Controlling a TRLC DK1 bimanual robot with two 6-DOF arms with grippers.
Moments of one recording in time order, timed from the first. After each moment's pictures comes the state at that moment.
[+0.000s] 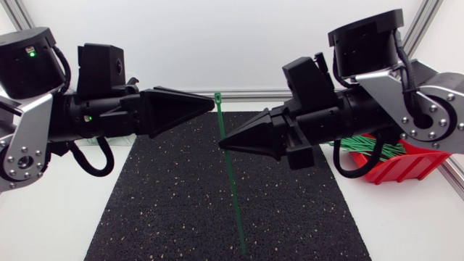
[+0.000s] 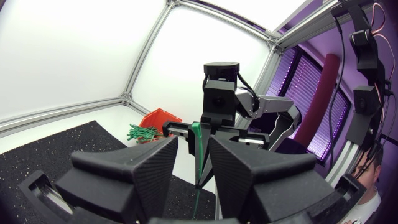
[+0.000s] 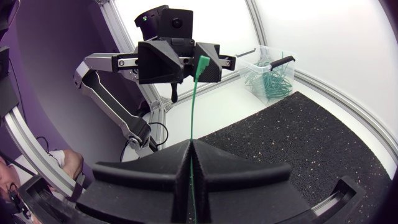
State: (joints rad) left arm -0.39 1.23 0.75 0.44 1.01 -0.42; right arm 0.54 1.29 0.94 -0.21 -0.94 -0.05
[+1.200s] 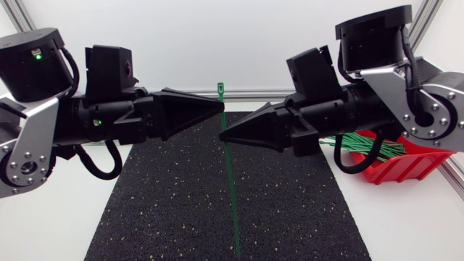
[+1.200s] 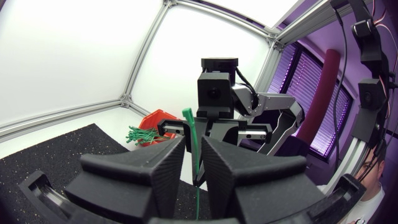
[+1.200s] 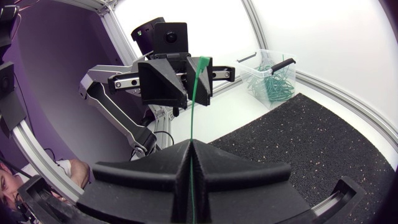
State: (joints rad) left arm -0.45 1.23 0.74 0.44 0.95 -0.39; right arm 0.52 1.29 0.94 -0.15 -0.98 0.04
